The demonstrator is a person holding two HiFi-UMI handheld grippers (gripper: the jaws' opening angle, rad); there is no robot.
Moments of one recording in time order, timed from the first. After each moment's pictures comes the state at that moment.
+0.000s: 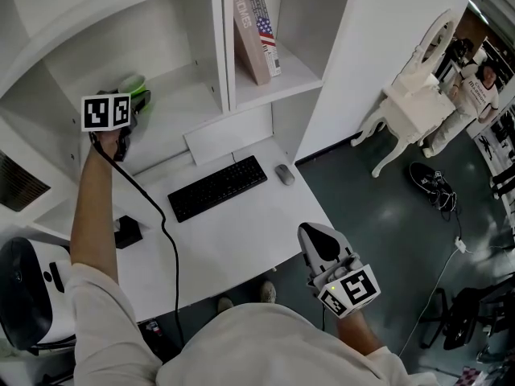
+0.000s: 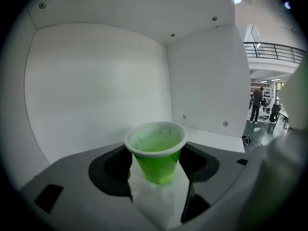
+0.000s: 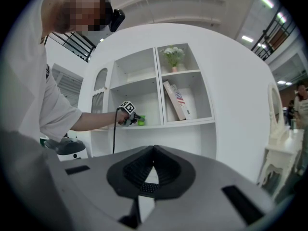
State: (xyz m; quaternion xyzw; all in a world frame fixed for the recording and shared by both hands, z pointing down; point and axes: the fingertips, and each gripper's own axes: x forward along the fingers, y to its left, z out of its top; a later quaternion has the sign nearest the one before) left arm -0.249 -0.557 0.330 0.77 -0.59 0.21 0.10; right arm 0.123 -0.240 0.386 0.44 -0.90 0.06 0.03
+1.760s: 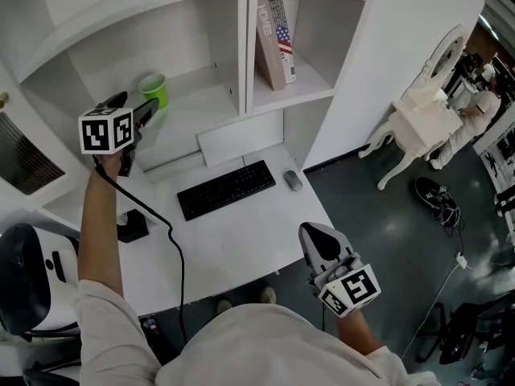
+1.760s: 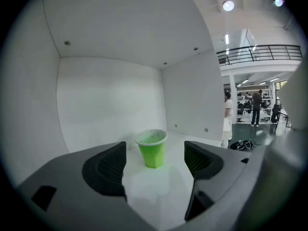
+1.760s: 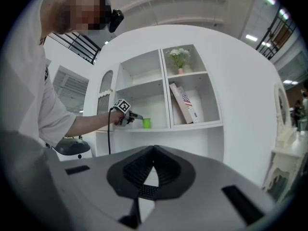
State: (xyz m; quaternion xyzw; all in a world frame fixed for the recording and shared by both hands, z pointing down) left arm -0.257 -0.486 0.289 0.78 -0.60 0.17 0.06; right arm 0.105 -0.236 0.374 0.41 -0.91 0.04 0.03
